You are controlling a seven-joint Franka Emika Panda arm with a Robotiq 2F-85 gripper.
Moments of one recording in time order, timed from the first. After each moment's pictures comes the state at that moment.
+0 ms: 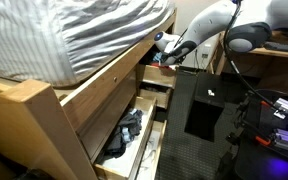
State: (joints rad) arm 0.12 1.47 -0.66 -0.94 -0.11 2.27 1.35
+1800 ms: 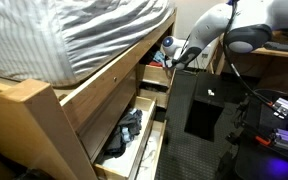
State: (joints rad) arm 0.20 1.47 -0.77 -1.18 -0.15 2.69 1.42
